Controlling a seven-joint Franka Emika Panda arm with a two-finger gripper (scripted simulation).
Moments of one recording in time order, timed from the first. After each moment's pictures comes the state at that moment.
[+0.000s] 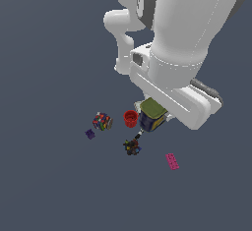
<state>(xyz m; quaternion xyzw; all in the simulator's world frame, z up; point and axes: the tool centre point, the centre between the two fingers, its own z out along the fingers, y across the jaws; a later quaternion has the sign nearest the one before) 0.099 0.084 0.335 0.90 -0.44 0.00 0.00</state>
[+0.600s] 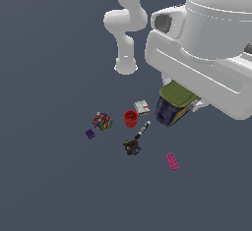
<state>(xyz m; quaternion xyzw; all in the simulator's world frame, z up) 0.119 0.115 0.405 0.90 -0.44 0.00 0.00</state>
